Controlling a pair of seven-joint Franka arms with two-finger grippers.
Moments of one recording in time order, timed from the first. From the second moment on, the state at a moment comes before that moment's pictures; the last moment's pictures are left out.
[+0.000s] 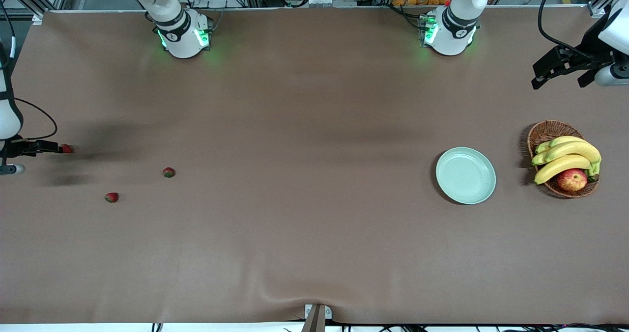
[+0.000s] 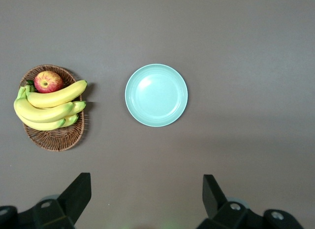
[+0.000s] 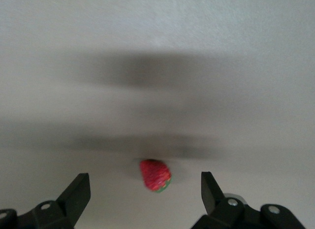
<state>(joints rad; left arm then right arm) 0.01 -0.13 -0.09 -1.63 -0.01 1.54 -0.12 -0.62 0.59 -0.01 -1.75 -0.09 2.16 -0.68</state>
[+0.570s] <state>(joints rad) 0.02 -0.13 -0.09 -1.64 -0.01 1.55 -0.12 -0.64 0.64 -0.01 -1.76 -0.10 2.17 -0.73</state>
